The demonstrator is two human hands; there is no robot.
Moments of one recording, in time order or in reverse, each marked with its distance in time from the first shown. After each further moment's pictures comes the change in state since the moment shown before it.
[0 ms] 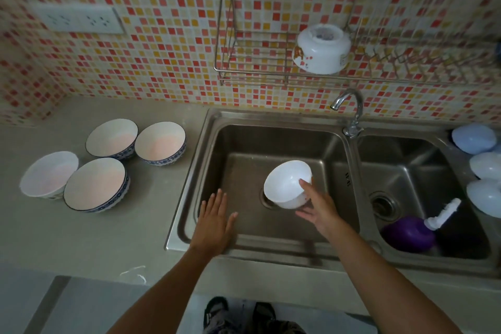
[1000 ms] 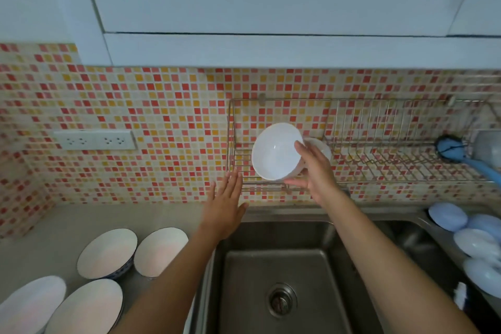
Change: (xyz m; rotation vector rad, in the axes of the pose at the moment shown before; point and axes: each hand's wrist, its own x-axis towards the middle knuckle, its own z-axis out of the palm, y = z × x) left_hand 0.159 0.051 -0.219 0.321 0.356 0.307; right_hand -0.067 -0.258 0.131 0.026 -0.002 -0.652
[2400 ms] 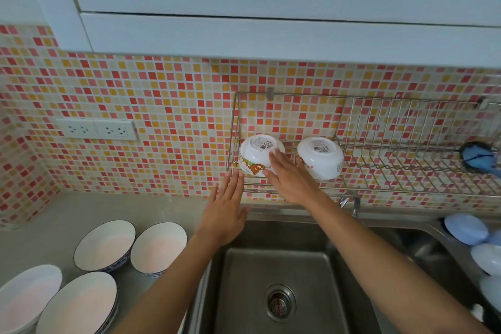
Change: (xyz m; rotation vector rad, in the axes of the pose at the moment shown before) left_hand 0.001 0.006 0.003 -0.066 -0.021 -0.042; right_hand 0.065 0.053 0.019 -1.588 -0.369 -0.535
